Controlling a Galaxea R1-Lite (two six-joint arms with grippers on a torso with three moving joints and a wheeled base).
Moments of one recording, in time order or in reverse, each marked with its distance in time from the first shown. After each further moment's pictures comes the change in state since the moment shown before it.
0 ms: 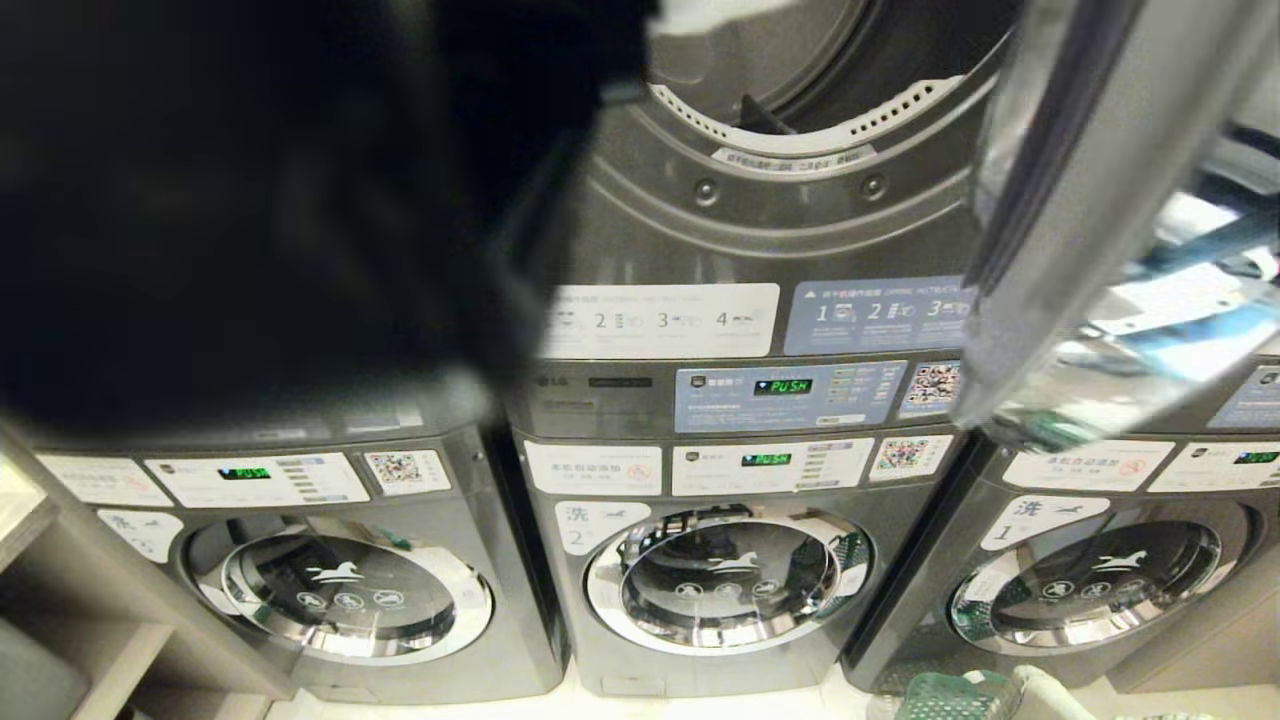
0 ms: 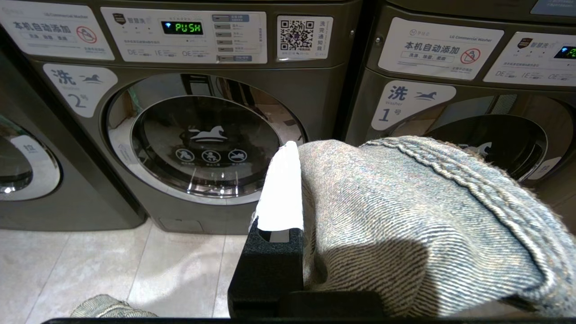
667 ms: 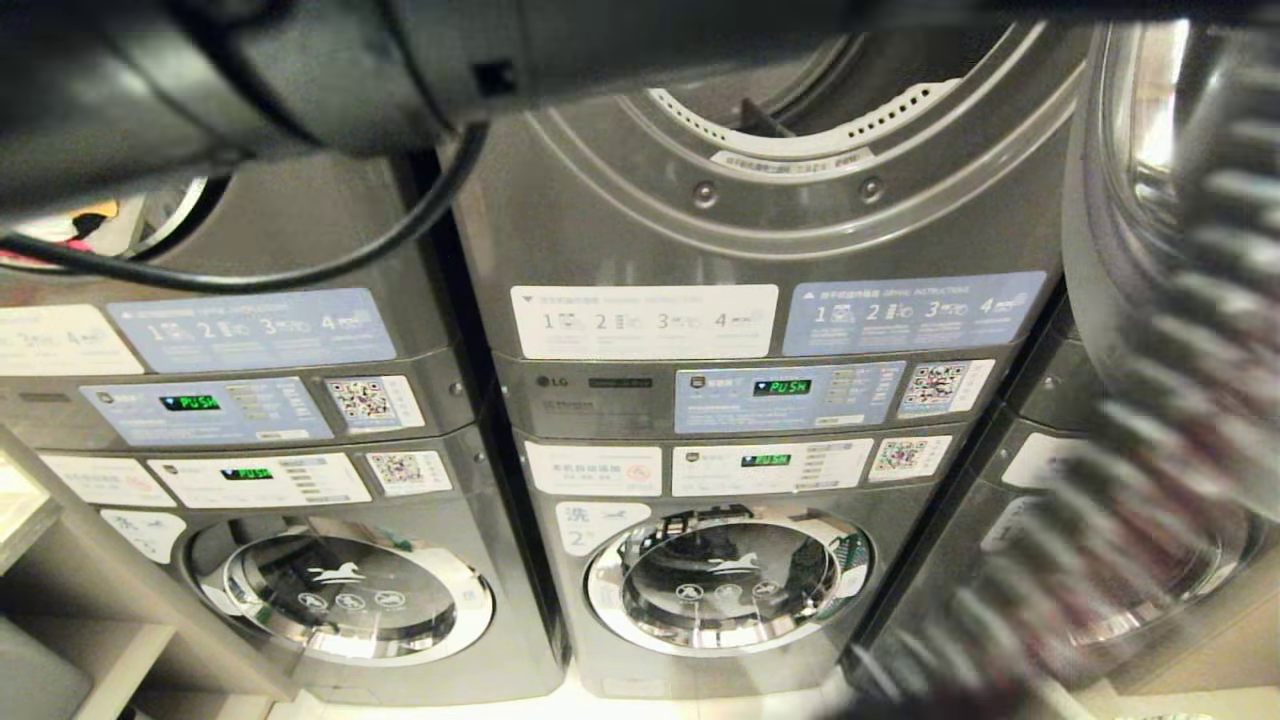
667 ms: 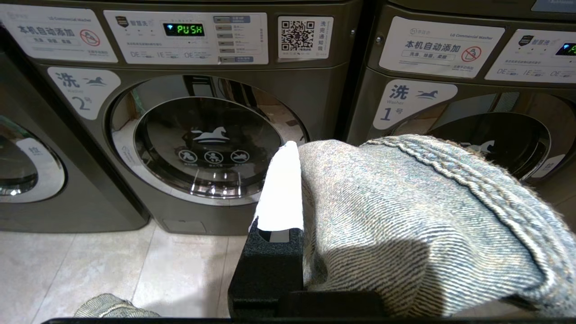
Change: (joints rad) left arm -0.027 0.129 -0.169 -0.015 0.331 0.003; right arm 0.000 0.000 0.000 -0.001 -0.003 0.011
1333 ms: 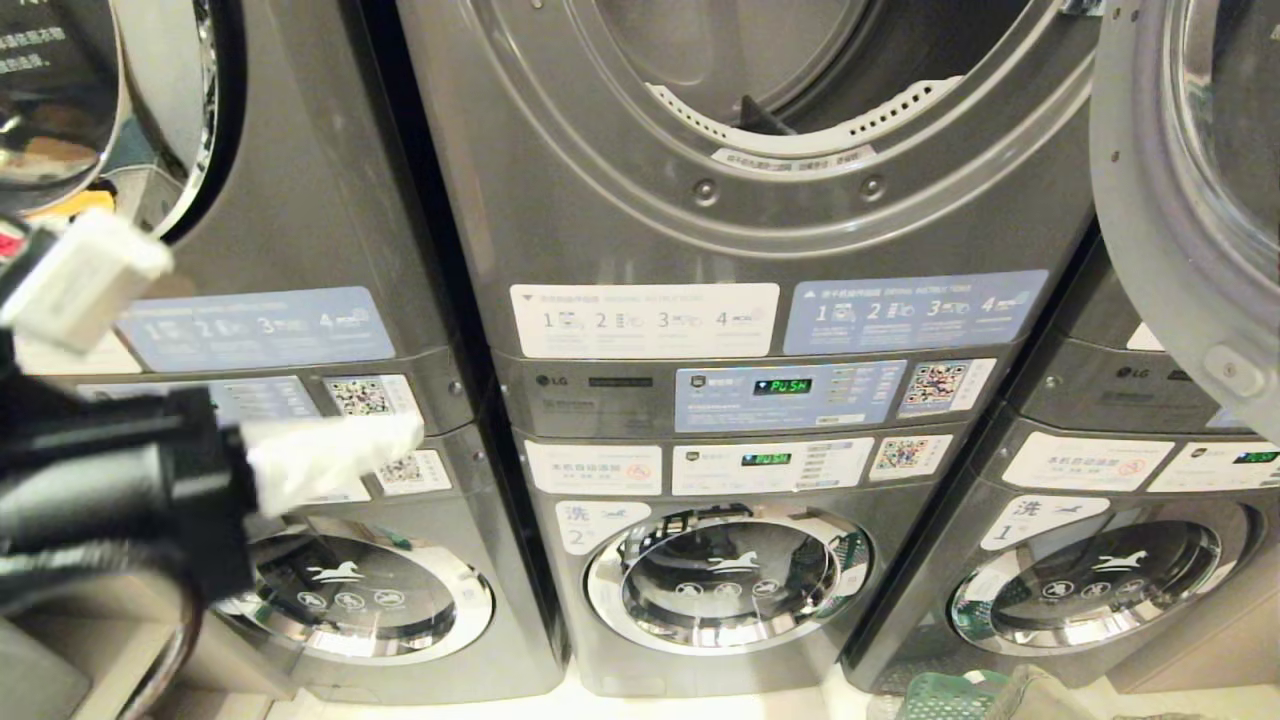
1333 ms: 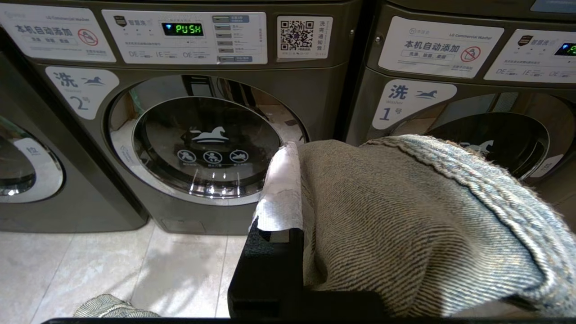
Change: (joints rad) left arm 0.765 -0.451 0.891 -0.004 -0.293 -0.033; right arm 0.000 0.000 0.000 0.000 0.001 -0.001
